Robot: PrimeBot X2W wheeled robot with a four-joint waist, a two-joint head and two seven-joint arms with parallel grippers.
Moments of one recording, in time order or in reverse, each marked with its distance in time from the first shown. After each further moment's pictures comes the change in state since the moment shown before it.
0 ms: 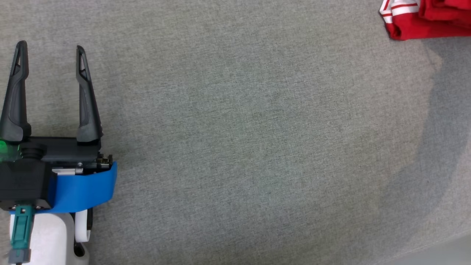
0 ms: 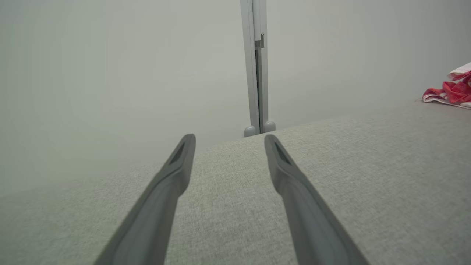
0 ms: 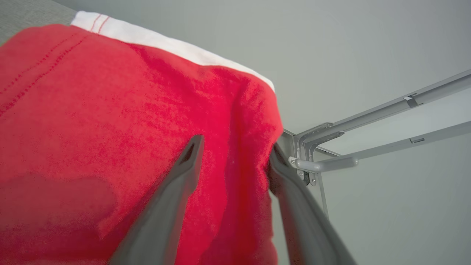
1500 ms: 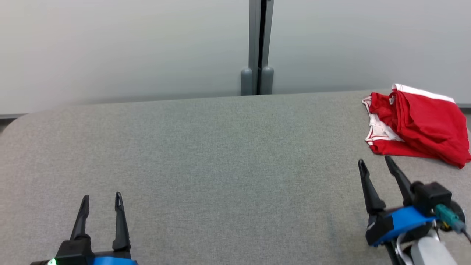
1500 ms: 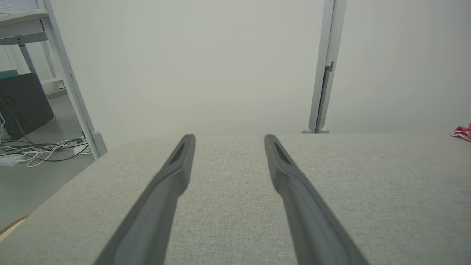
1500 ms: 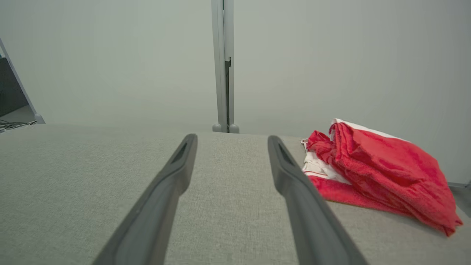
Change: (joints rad) left arm 0.363 -0.096 0.017 0.435 -0.212 0.004 -0.160; right arm 1.173 0.454 -0.757 -0.823 -0.337 0.000 -0.044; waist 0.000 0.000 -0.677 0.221
